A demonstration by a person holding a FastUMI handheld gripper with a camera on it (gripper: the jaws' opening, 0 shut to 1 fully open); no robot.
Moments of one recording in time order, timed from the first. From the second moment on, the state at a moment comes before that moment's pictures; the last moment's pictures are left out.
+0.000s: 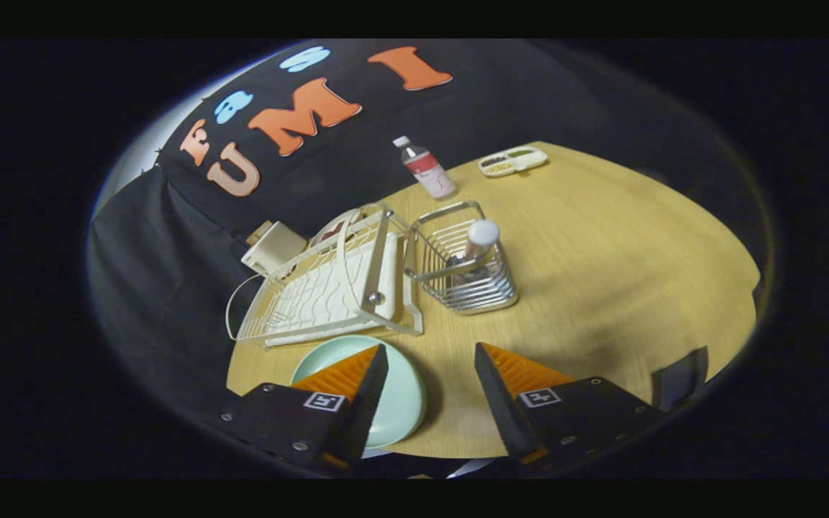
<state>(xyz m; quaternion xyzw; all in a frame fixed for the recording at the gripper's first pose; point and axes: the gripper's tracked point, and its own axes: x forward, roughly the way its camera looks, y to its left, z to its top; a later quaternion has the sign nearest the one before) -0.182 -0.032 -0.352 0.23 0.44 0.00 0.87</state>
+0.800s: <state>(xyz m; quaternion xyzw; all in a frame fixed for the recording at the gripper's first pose) -0.115 -0.065 -0.325 0.04 0.33 0.00 0.94</state>
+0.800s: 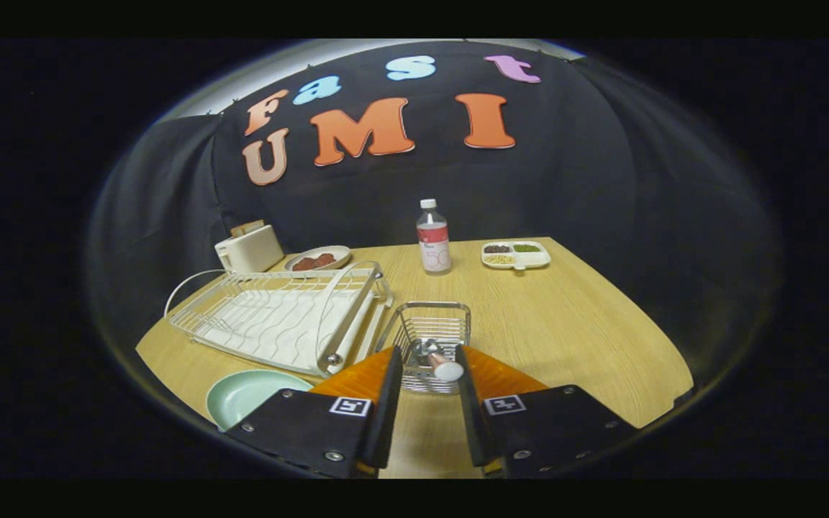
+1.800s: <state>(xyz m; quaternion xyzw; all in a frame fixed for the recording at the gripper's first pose) -0.084 -0.075 -0.212 0.06 0.30 -0.01 0.95</state>
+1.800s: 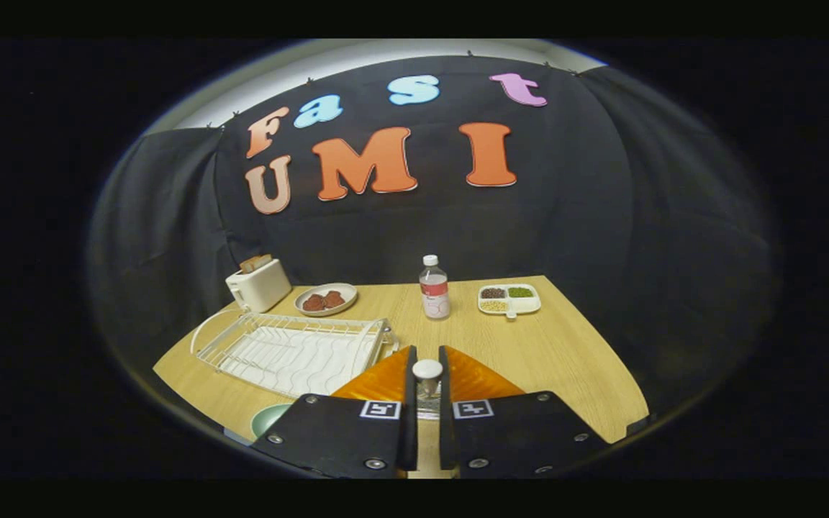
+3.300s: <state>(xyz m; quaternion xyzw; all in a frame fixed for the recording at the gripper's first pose) -0.137 0.142 -0.261 0.07 0.35 0.26 0.89</state>
